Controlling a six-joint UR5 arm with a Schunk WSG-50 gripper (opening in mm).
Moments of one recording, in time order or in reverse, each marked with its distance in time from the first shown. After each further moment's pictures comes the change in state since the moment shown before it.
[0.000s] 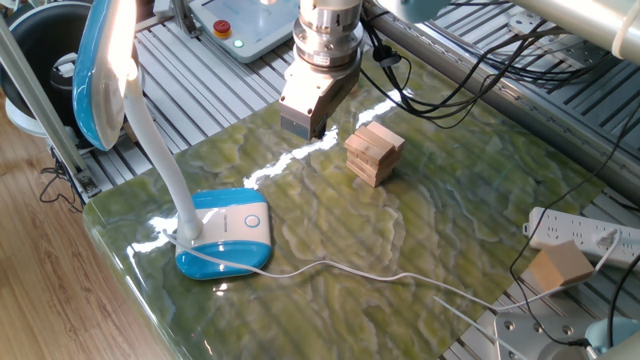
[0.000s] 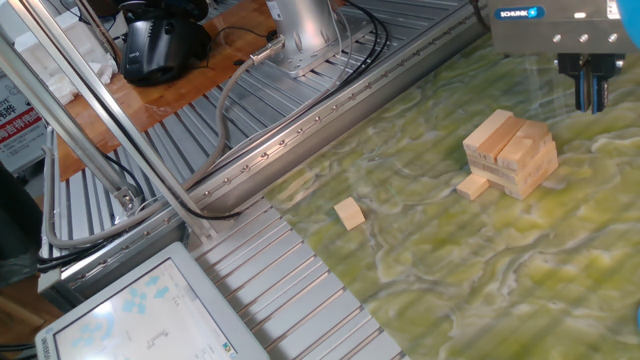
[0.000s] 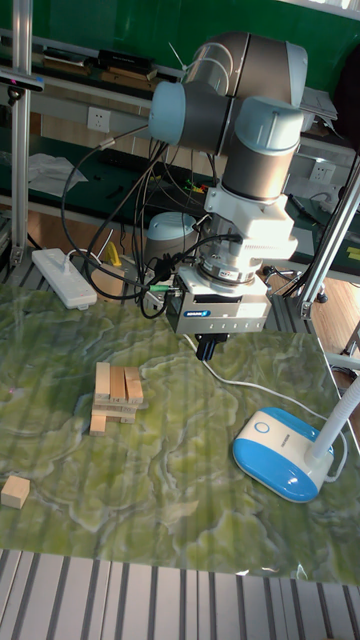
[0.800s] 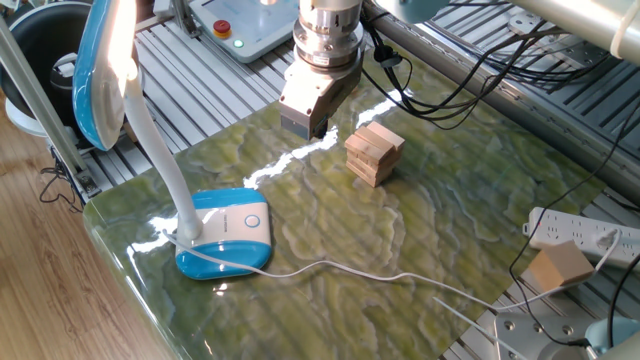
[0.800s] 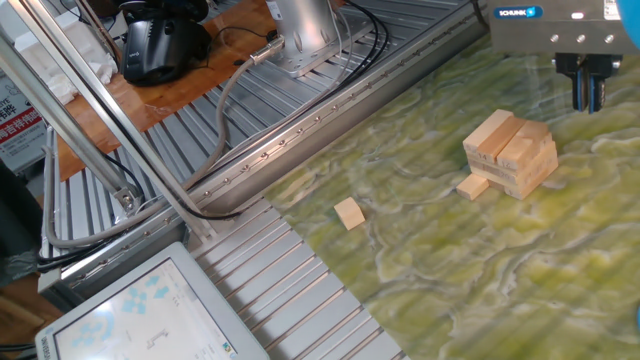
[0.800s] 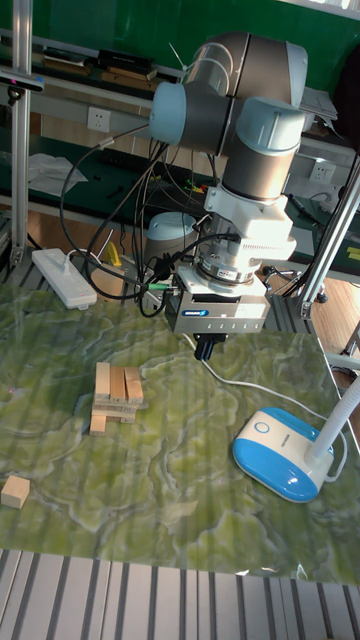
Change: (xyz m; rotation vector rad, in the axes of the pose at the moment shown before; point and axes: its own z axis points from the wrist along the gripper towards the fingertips) arm 0.001 -0.004 0.000 0.014 -0.001 0.017
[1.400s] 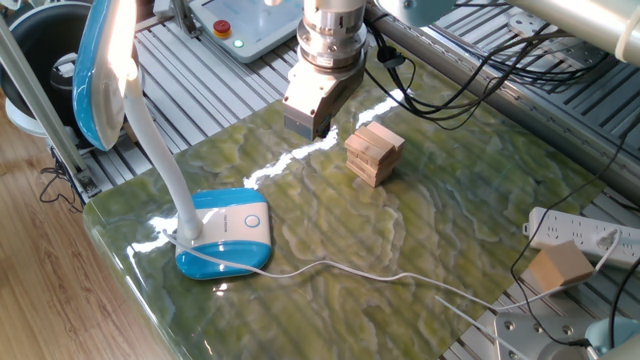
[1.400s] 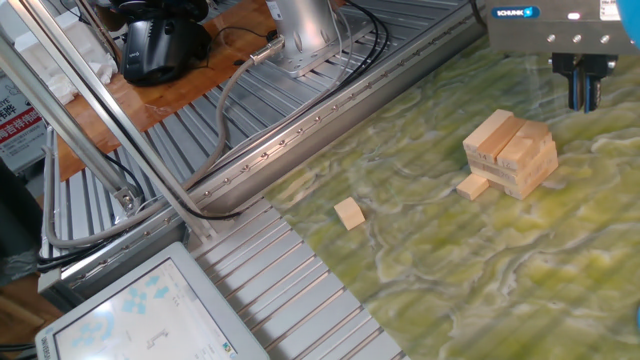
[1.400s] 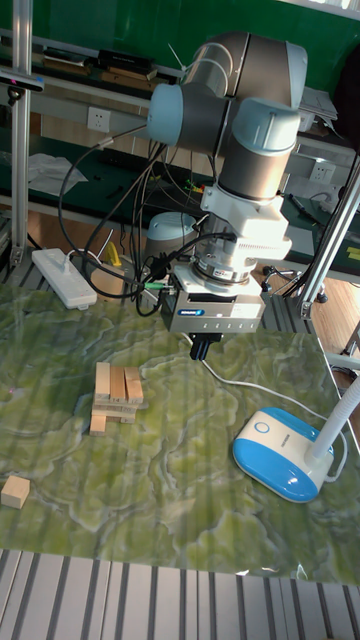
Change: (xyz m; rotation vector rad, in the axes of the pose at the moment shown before) arm 0.003 -0.006 0.002 0.011 -0.004 -0.005
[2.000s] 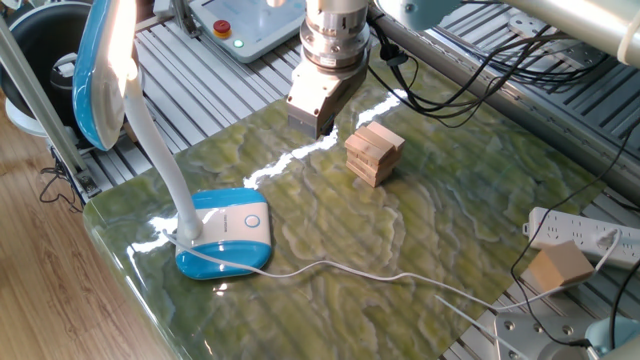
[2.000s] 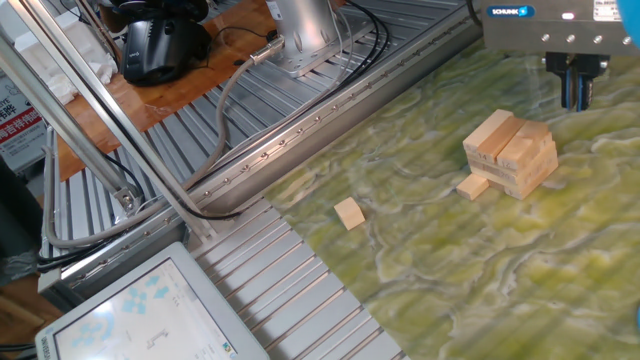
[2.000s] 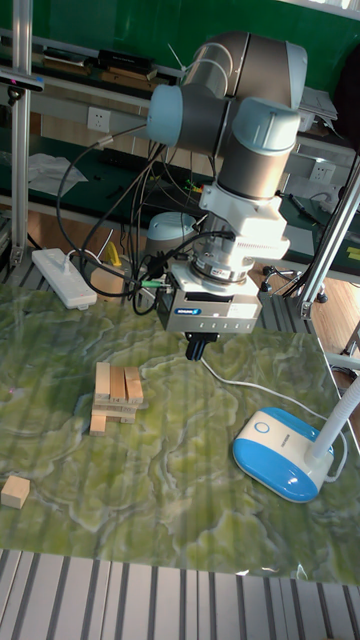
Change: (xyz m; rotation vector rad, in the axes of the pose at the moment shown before) arm 0.001 -0.009 0.000 0.027 -0.005 -0.004
